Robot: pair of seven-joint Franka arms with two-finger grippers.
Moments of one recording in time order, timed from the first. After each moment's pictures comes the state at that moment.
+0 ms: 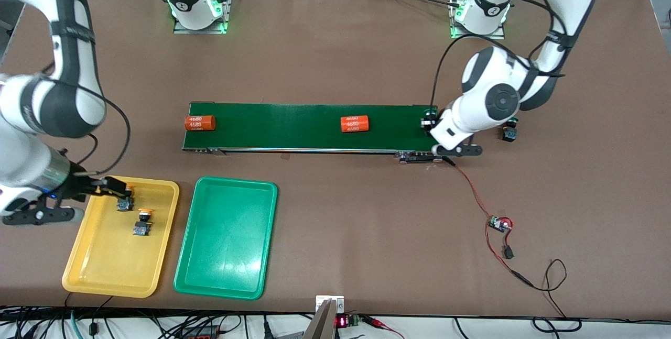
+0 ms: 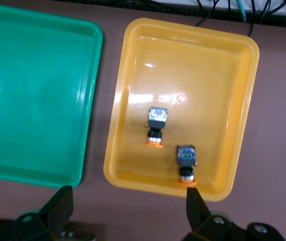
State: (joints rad) left arm 0.03 0.36 -0.45 -2.05 -0.09 2.23 -0.38; right arm 0.14 0.50 -0.19 -1.35 0.07 1.92 -0.12
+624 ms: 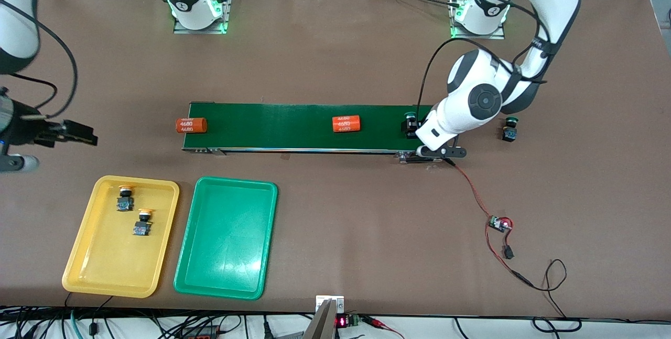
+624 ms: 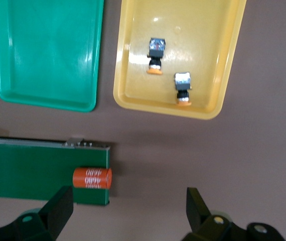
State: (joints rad) left arm 0.01 0.35 -0.44 -2.01 -0.09 2.19 -0.39; right arm 0.10 0.31 -0.19 -1.35 0.07 1.56 -0.13
